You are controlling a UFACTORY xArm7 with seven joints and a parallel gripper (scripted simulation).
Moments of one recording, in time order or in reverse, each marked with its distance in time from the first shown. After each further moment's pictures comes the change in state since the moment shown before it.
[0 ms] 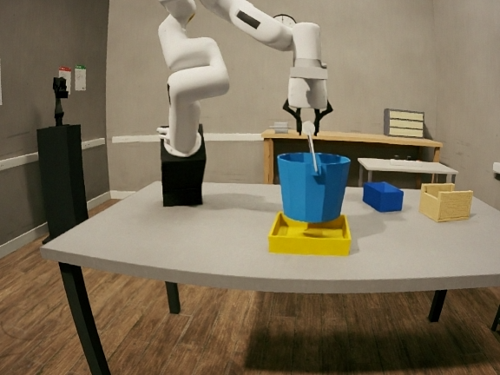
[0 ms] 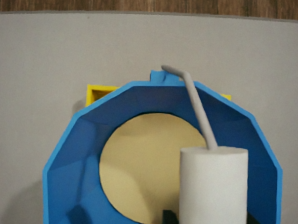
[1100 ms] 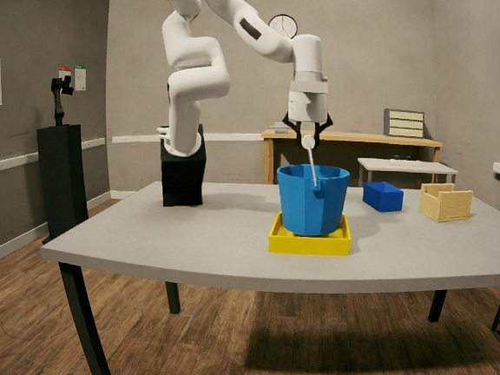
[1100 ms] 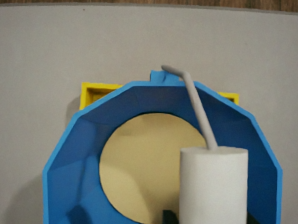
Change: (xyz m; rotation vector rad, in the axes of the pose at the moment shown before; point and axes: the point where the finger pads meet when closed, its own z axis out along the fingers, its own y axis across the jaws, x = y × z) arm 0.001 0.000 0.035 0.000 0.000 0.000
